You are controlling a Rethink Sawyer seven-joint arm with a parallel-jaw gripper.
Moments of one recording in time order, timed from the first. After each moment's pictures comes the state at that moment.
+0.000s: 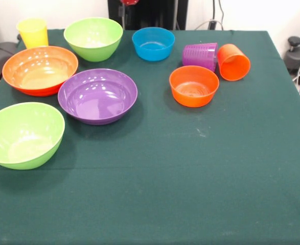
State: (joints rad) arm -0.25 -0.07 -0.49 2.08 -0.79 -0.58 0.14
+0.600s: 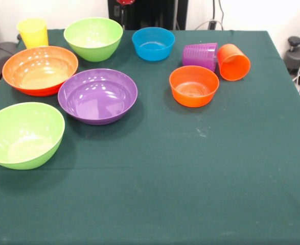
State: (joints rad) arm -0.25 -0.05 -0.51 2.07 -0.79 -0.58 0.14
